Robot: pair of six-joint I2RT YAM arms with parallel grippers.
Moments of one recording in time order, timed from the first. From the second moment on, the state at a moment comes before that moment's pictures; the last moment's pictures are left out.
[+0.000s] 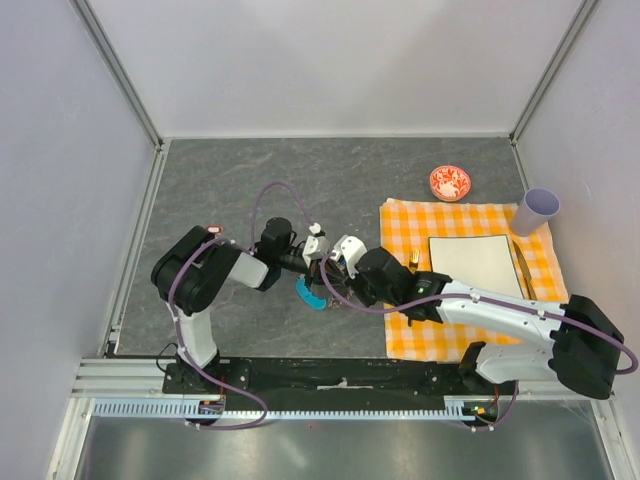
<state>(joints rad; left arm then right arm) -0.57 1.89 0.66 0.96 1.26 0.19 1.00 1.24 0.73 -0.21 0.16 0.05</state>
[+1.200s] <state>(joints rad) -0.57 1.69 0.55 1.09 1.07 0.07 1.00 1.08 0.66 -0.14 0.18 0.03</state>
